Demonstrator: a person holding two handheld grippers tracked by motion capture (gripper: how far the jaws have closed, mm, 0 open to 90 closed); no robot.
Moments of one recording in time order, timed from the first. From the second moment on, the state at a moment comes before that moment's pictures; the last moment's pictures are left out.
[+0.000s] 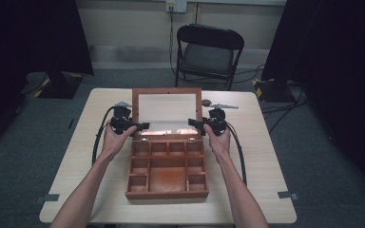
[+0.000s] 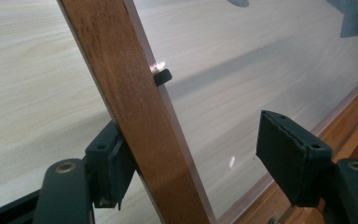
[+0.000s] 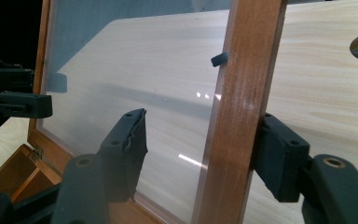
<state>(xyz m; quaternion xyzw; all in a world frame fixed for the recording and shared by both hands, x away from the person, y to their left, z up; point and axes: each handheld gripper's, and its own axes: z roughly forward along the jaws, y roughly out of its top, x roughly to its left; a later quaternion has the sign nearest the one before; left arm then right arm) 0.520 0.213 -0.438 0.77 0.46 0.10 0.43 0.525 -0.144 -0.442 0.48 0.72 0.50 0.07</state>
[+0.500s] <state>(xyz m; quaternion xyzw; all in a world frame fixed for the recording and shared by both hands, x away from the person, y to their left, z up) 0.520 0.209 -0.426 0.77 0.45 0.11 0.44 0.514 -0.144 -0.430 0.47 0.72 0.50 0.10</state>
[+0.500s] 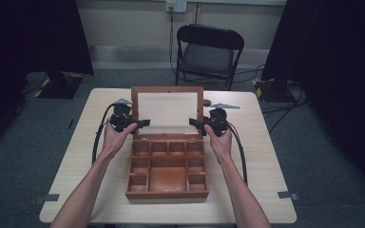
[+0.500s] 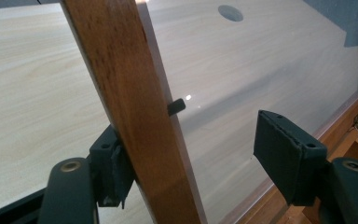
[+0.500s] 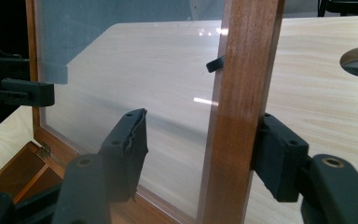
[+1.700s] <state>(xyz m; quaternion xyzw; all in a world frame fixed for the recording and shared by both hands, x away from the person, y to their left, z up) 0.500 0.212 -0.410 0.76 0.42 0.13 0.47 0.496 -0.149 -0.409 0.44 0.73 0.51 0.12</state>
